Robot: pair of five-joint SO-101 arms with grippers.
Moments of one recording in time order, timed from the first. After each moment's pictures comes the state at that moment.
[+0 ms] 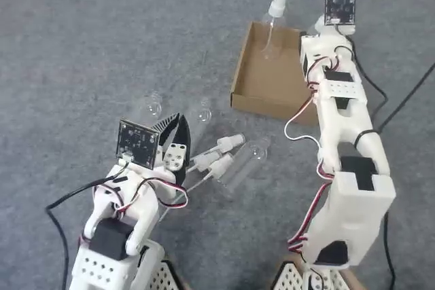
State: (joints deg) left arm 14.1 -90.4 78.5 46.6 6.4; right arm 0.6 22.0 5.5 8.7 3.7
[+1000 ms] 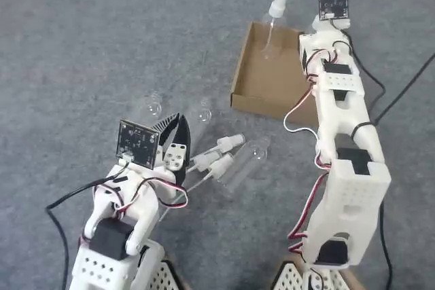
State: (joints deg) left arm 14.1 -90.4 78.5 46.6 6.4; right arm 0.6 29.6 -4.7 14.5 7.4
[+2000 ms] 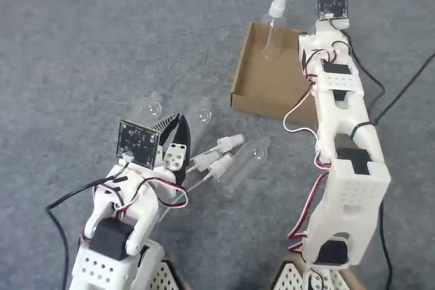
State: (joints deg) left arm 14.1 -90.4 78.5 46.6 6.4; right arm 0.5 29.6 -4.7 14.5 7.4
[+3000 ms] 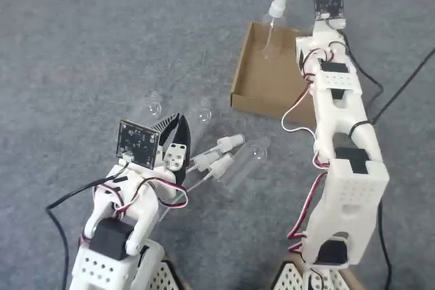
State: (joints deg) left arm 14.1 -90.4 78.5 46.6 6.4; right arm -0.2 29.7 -6.7 17.8 7.4
